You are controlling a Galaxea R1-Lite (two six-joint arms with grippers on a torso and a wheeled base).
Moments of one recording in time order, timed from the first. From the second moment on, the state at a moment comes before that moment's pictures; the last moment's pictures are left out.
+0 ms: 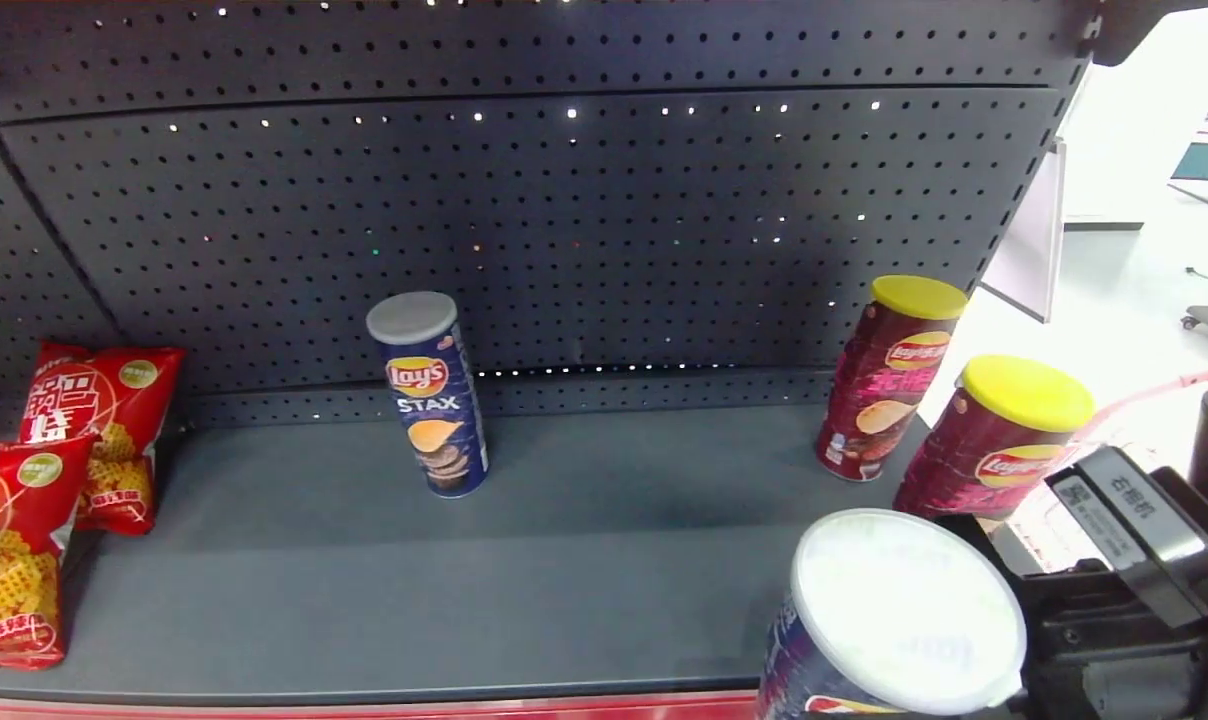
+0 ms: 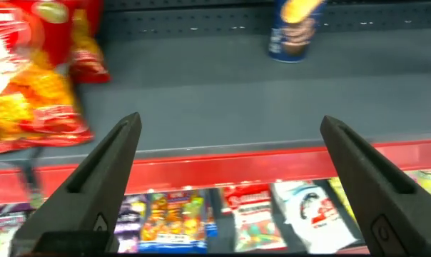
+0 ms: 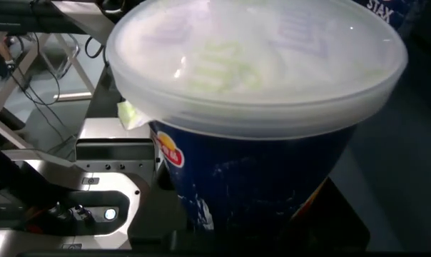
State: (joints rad) left arm -0.01 0.01 0.00 0.01 -0.05 -0.01; right arm 0.66 1.37 -0.48 -0.59 0.80 -0.33
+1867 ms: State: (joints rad) left arm -0.01 0.01 0.00 0.01 -0.05 -0.01; right arm 0.66 1.36 -0.44 -0.59 0.81 -0.33
